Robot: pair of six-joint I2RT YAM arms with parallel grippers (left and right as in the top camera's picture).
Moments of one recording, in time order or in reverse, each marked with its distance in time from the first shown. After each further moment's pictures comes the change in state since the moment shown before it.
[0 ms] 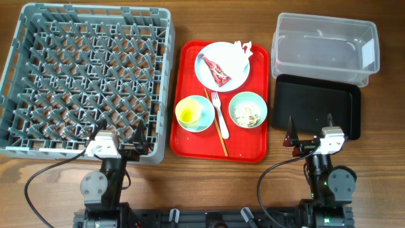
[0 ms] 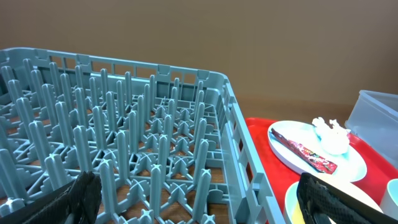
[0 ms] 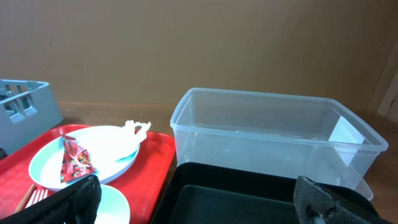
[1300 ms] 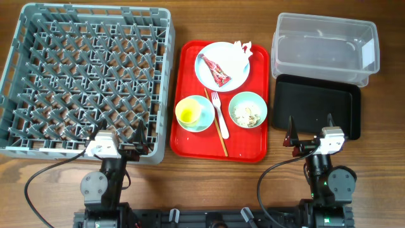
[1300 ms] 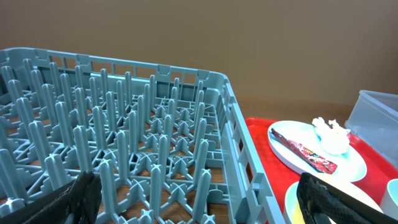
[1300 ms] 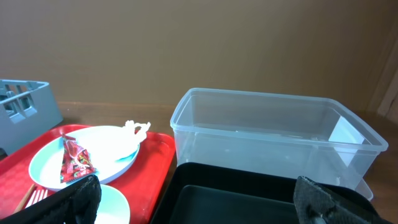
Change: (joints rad) left arm 0.000 0.000 0.000 0.000 0.000 0.000; right arm 0.000 0.000 0.000 0.000 0.000 0.000
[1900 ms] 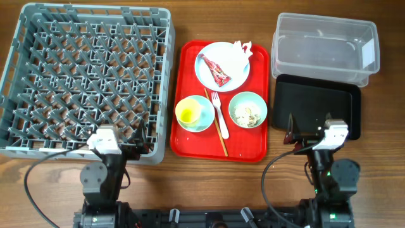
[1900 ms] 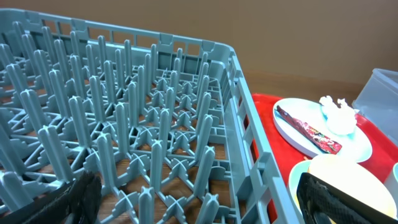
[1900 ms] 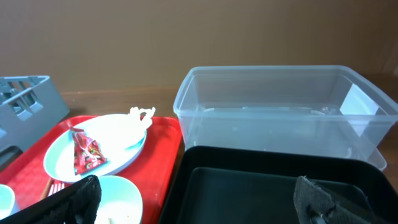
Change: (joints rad) left arm 0.000 0.167 0.054 -0.015 0.000 -0.011; right arm 0.000 0.201 0.137 -0.069 -0.002 0.090
